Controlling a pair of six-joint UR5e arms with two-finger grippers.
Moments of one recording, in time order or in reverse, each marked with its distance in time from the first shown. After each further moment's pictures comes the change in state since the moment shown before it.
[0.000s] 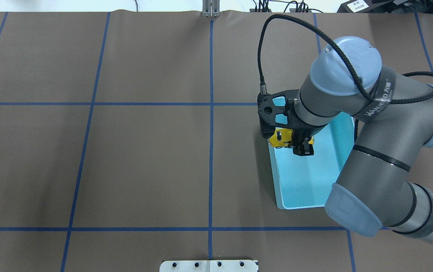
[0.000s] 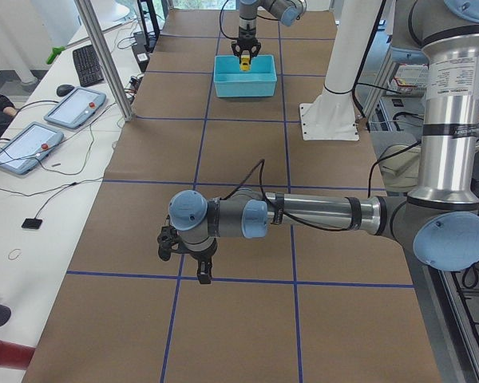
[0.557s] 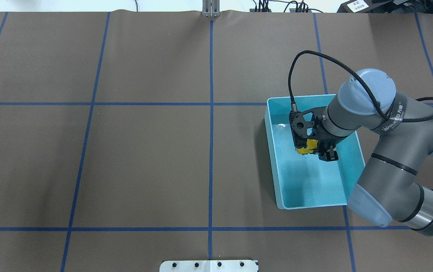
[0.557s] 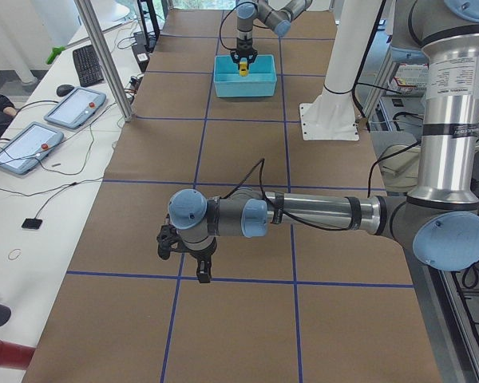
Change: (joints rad) left arm 0.000 -0.001 0.000 -0.001 -0.001 0.000; right arm 0.007 -0.215 -0.170 0.372 0.009 -0.042
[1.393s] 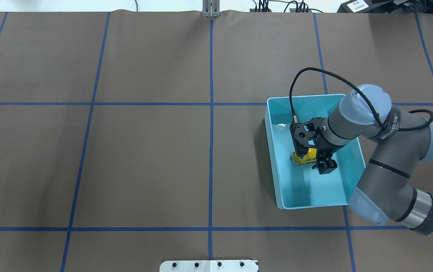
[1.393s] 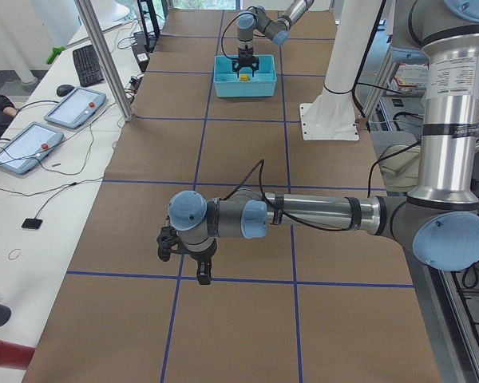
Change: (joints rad) left arm 0.000 0.000 0.006 -0.001 0.006 0.001; right arm 0.002 -0.038 -0.053 0.131 0.091 0.010
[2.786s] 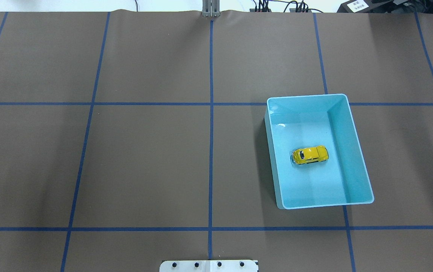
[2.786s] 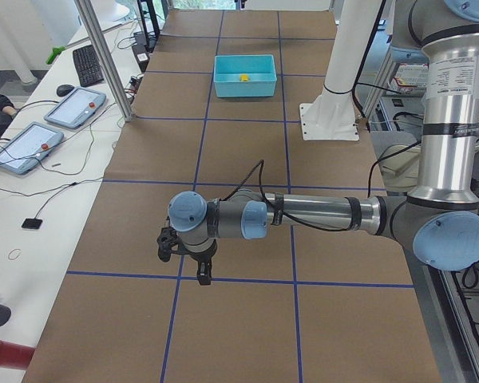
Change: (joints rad) left arm 0.000 0.000 0.005 -0.003 -0.005 0.001; right arm 0.872 -0.324 -0.077 -0.242 0.301 0.310
